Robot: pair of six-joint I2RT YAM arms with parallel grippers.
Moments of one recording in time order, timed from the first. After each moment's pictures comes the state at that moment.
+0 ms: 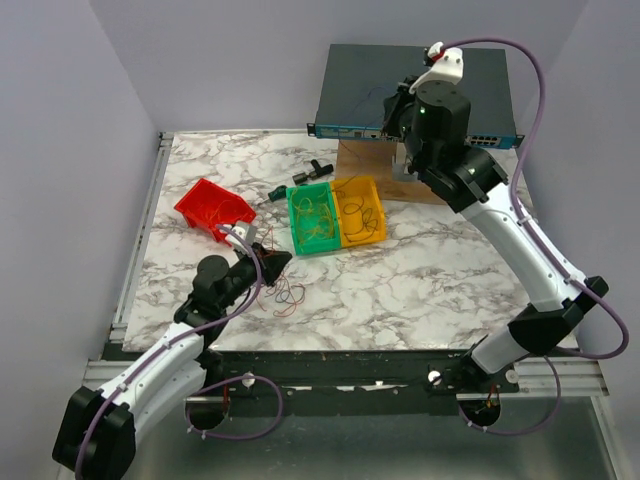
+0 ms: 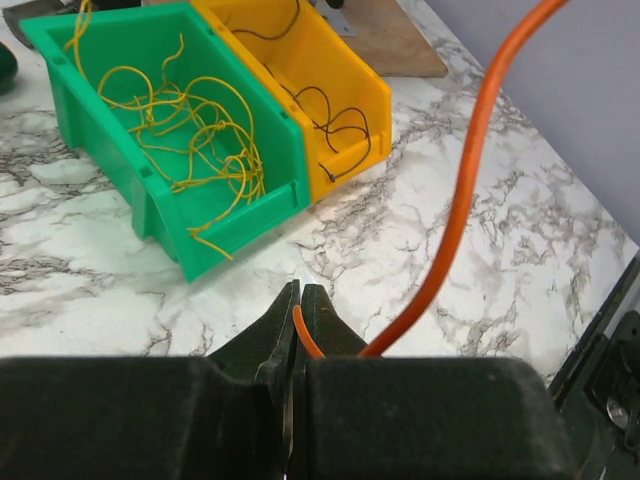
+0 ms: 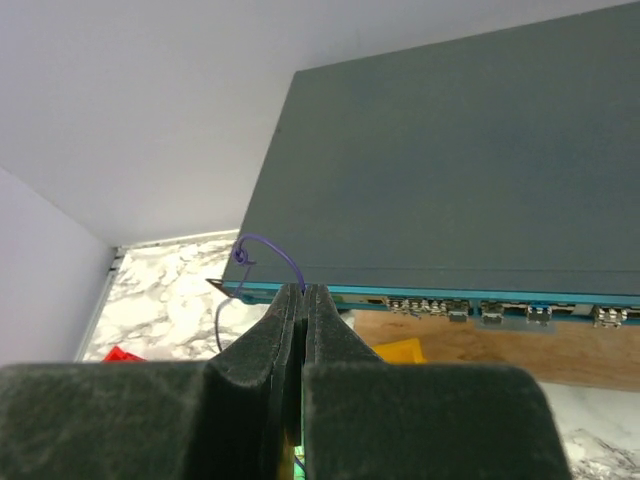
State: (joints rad) left arm -0.45 0.73 0.23 0.42 0.26 -0.43; right arm 0.68 1.56 1.90 -0.42 0.57 0.31
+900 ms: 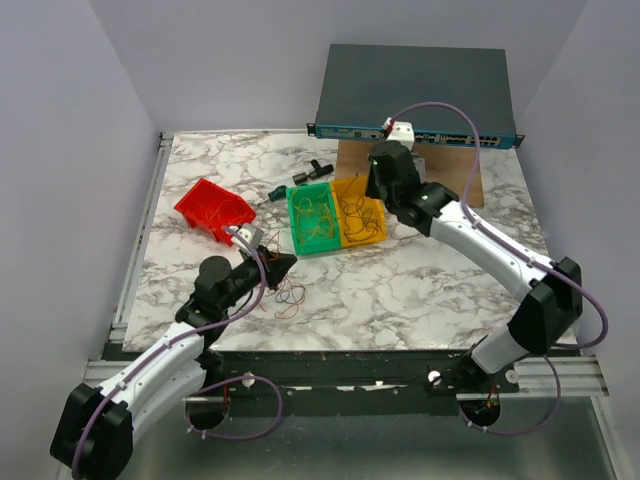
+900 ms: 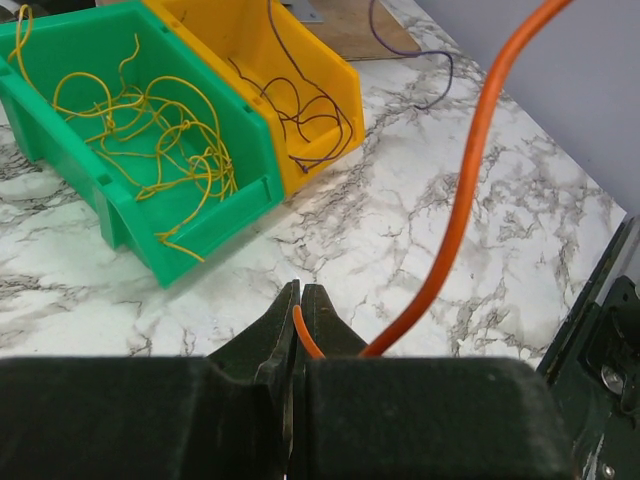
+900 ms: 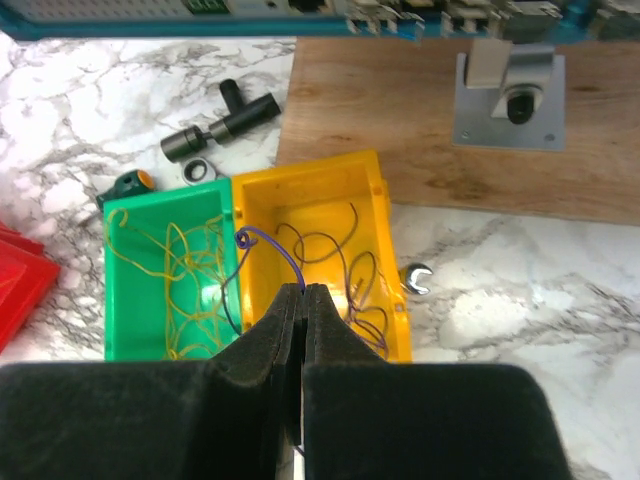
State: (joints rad) left arm -0.47 0.75 0.23 0.44 0.32 -0.38; right arm 0.67 1.52 1.37 -0.37 0.50 0.42
